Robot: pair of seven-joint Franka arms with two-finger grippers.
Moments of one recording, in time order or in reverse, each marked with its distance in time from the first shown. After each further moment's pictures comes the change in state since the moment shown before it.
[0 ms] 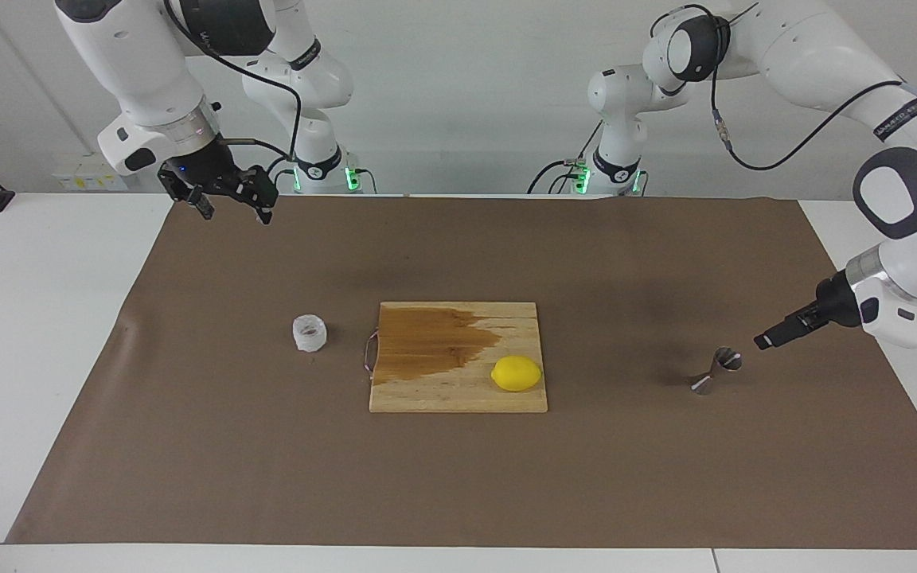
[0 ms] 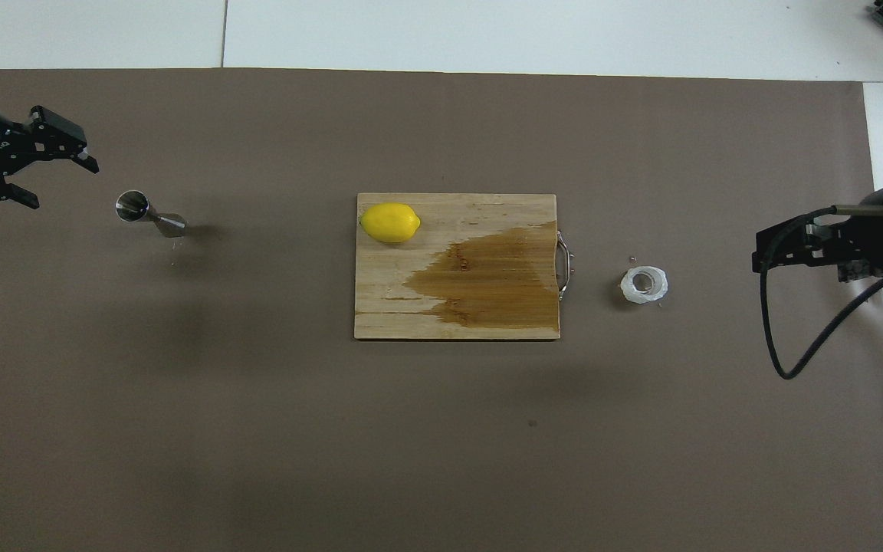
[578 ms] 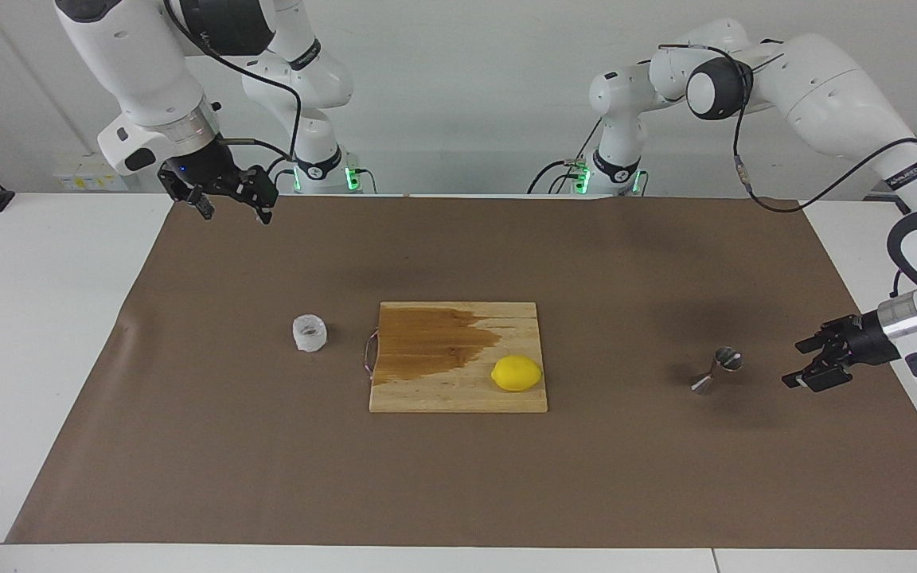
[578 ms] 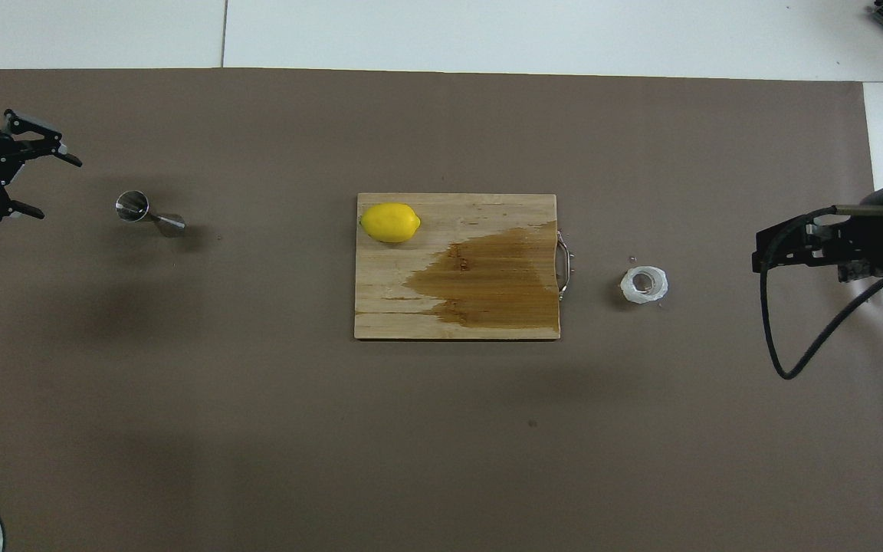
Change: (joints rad) left arm 0.134 0.163 0.009 0.083 -0.196 0.023 -0.296; right arm 0.000 0.000 0.000 0.000 0.000 0.000 0.000
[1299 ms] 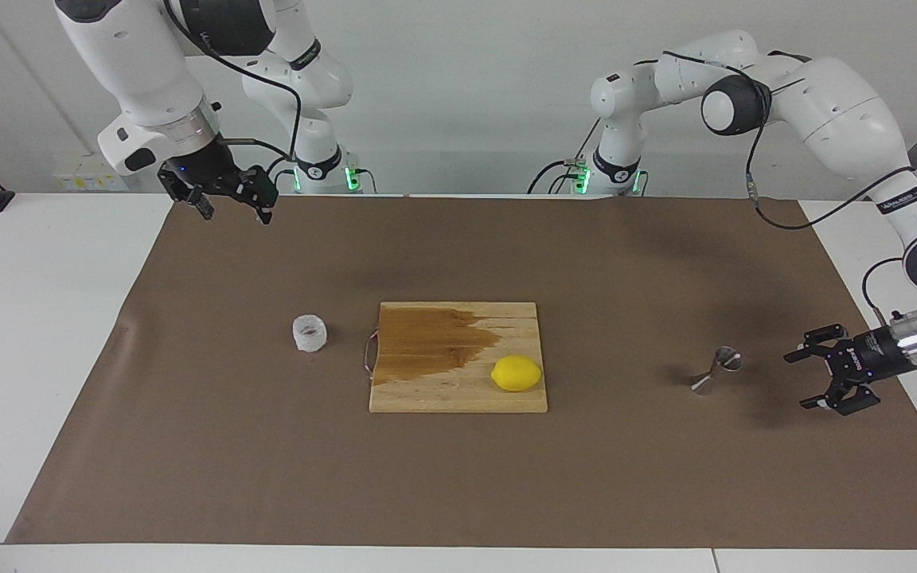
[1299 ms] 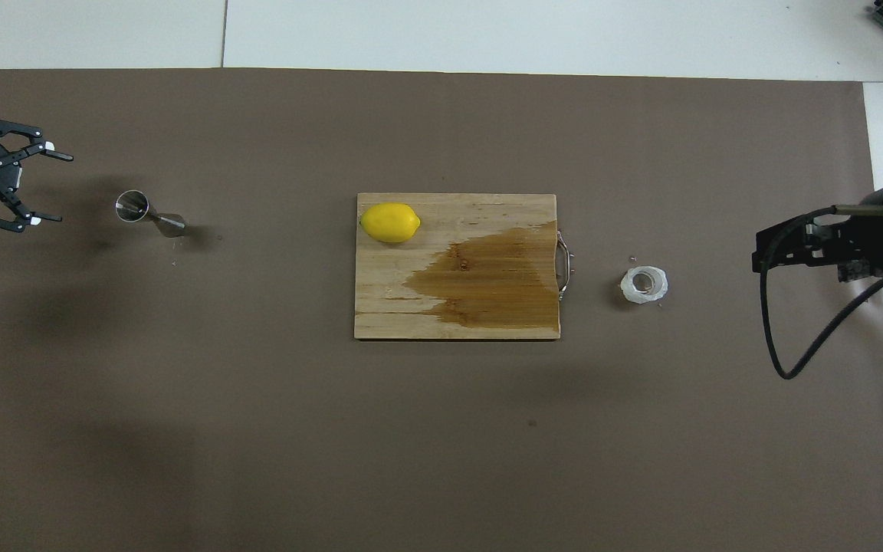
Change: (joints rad) left arm 0.092 0.085 -0.003 -0.017 -0.218 0.038 -0.312; right arm 0.000 0.000 0.000 0.000 0.000 0.000 0.000
